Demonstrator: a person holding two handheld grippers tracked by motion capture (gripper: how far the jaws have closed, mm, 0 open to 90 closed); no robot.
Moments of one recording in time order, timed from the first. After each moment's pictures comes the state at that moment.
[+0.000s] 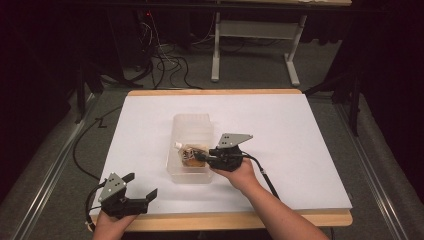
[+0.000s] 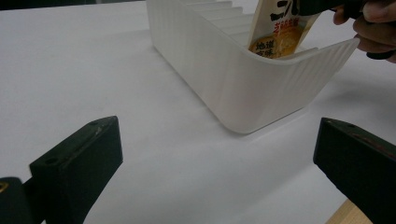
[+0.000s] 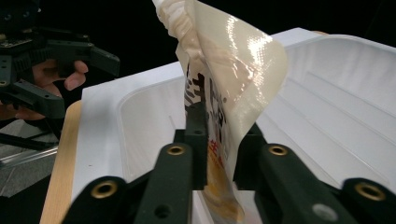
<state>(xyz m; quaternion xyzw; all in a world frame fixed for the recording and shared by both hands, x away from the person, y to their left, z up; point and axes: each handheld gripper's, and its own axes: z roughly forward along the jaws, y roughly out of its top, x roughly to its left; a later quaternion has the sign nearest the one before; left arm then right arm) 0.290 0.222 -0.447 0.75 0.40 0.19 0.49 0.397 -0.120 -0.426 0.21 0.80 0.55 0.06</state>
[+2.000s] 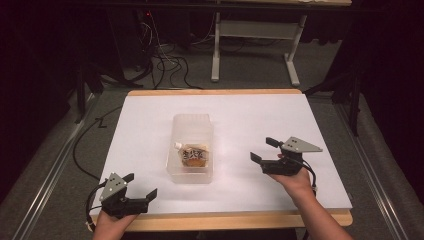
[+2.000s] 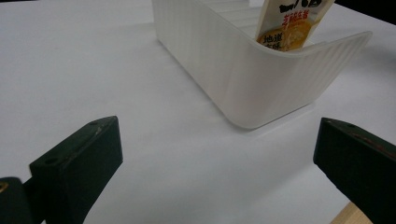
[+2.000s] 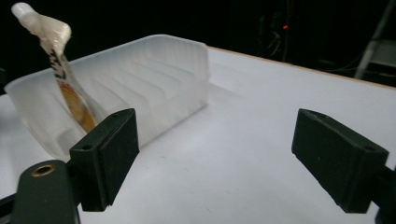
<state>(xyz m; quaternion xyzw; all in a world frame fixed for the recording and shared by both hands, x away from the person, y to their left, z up) 0.291 0.221 -0.449 0.75 0.41 0.19 0.48 0.357 -0.271 -0.418 0.37 0.73 0.54 0.22</state>
